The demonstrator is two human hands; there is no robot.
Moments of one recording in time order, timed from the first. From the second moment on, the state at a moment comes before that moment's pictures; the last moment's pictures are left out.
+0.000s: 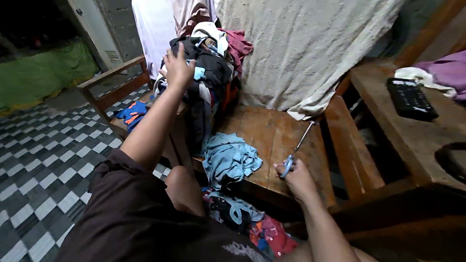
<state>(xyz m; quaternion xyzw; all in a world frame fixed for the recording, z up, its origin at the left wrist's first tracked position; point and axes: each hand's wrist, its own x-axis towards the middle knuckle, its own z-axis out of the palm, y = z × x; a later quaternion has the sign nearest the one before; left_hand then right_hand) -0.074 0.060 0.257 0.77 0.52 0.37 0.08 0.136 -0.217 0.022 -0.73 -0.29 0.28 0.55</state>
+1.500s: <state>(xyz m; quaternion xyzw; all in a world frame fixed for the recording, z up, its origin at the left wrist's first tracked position) -0.070 -0.029 0.017 0.76 0.60 -0.02 0.26 0.136 -0.195 -0.005 -0.78 -0.33 0.32 0.41</state>
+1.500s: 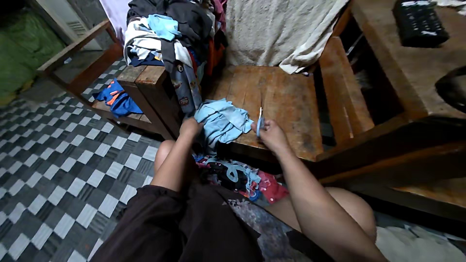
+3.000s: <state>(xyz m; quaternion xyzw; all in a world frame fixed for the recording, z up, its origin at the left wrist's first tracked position) -0.005 -0.101 0.058 0.80 0.24 0.21 0.50 0.118 -0.207 0.174 -0.60 -0.37 0.34 0.62</state>
